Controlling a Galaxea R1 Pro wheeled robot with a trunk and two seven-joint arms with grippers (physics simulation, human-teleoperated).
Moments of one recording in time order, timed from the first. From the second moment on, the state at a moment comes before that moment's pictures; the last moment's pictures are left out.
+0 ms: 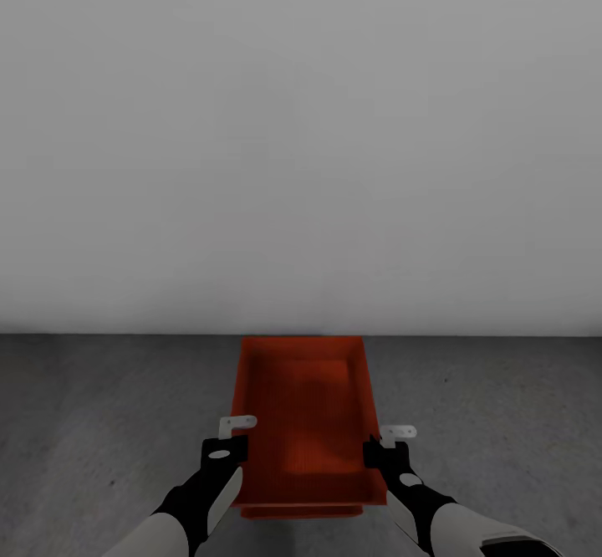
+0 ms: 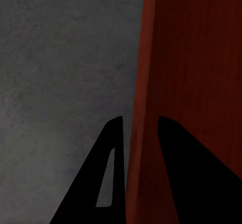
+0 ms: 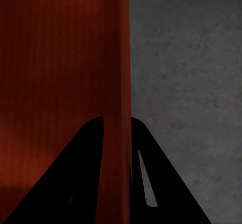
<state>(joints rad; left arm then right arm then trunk) -0.58 -0.13 -0.22 -0.44 0.20 0.13 0.40 -0.69 0.08 0.06 -0.03 -0.02 -0.34 -0.09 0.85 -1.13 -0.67</state>
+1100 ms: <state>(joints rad) -0.58 -0.13 -0.22 -0.44 0.21 0.13 0.40 -0.69 0.08 0.06 -0.03 -0.02 -0.34 -0.09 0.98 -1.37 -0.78</state>
